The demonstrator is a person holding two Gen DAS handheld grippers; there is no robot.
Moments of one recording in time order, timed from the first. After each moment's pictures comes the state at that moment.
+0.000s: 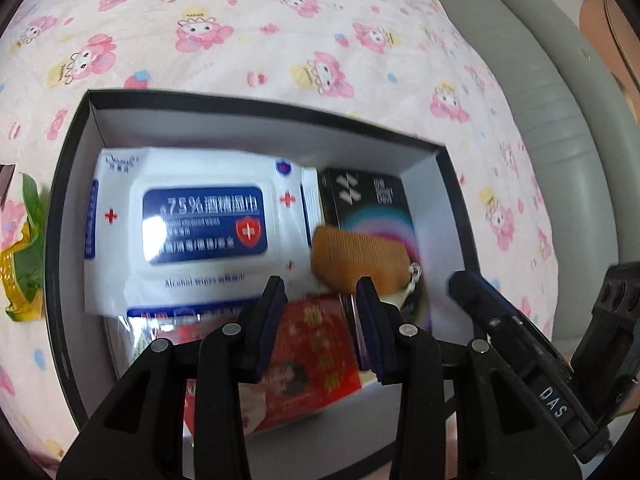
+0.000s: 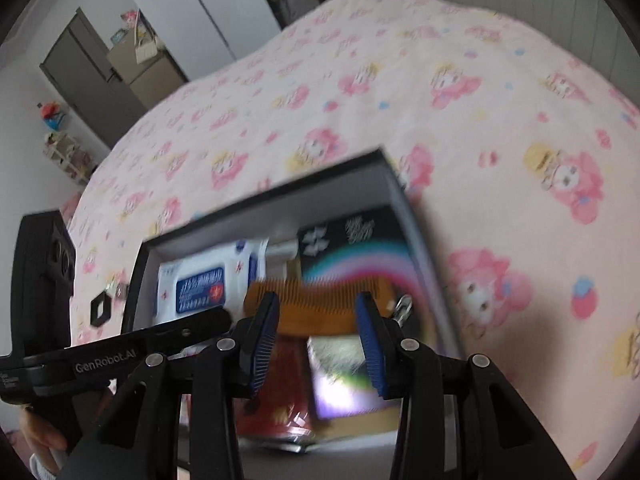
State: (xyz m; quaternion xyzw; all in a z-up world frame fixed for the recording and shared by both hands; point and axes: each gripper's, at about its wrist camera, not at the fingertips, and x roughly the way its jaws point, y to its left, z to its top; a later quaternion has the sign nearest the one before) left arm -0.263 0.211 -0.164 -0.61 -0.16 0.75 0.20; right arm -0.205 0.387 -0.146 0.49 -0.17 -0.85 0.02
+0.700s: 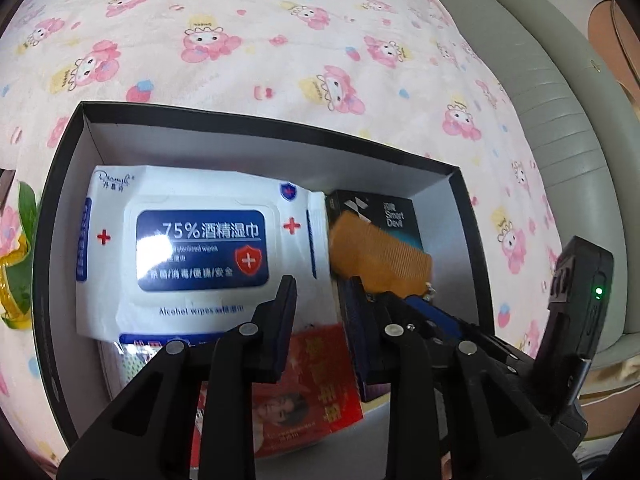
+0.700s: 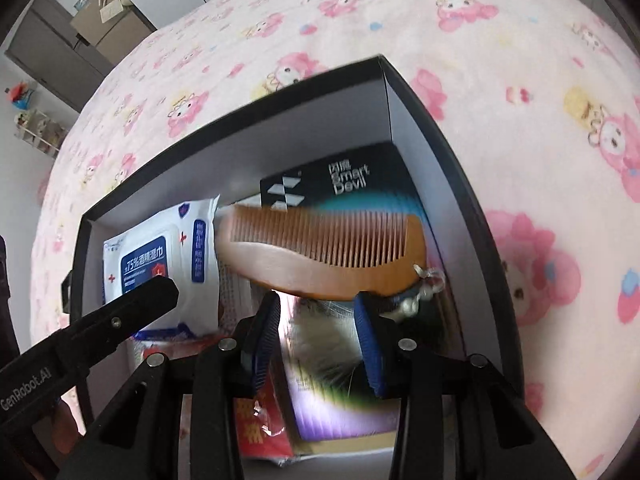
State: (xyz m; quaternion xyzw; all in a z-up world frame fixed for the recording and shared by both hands) left arm -0.275 0.206 -0.172 -0.59 -0.18 0.77 0.17; right arm -0.246 0.388 -0.199 0.57 -0.16 -0.80 0.00
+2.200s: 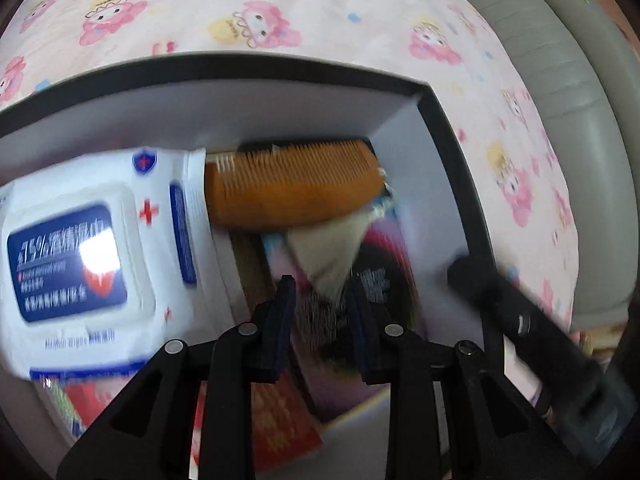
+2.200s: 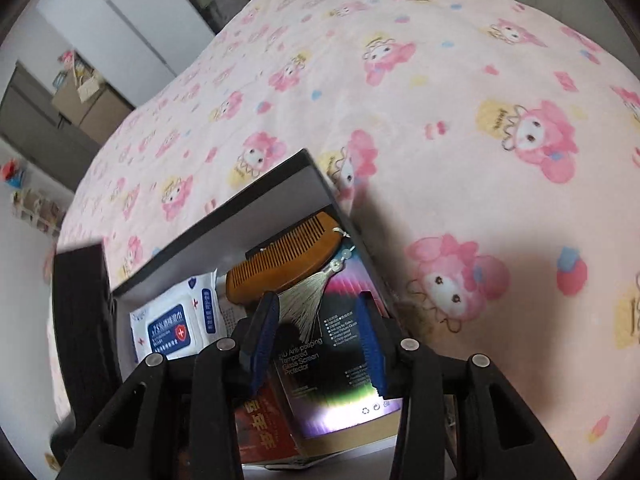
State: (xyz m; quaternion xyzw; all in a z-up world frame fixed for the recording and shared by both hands) left arm -0.296 0.291 -0.204 -0.63 -0.10 0.73 0.23; right arm -0.217 0.434 -0.149 0.49 -0.24 -0.83 -0.06
